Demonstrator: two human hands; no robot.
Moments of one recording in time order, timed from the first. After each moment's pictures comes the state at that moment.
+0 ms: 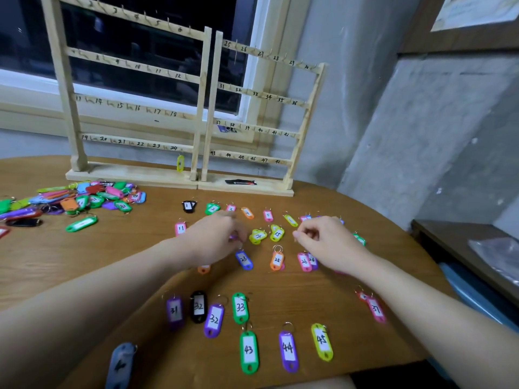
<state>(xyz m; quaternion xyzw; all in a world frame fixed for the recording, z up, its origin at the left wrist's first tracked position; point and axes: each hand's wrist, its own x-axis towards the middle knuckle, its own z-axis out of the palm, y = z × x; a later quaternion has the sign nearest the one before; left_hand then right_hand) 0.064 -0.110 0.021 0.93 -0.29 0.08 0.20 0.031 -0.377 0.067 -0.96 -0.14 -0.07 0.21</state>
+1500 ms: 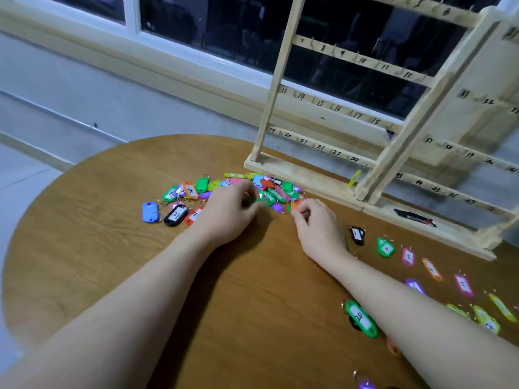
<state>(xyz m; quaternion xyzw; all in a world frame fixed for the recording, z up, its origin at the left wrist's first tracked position) 0.054 0.151 -0.013 0.89 0.07 0.24 0.38 0.142 -0.034 -0.009 -0.93 -0.24 -0.10 0.25</state>
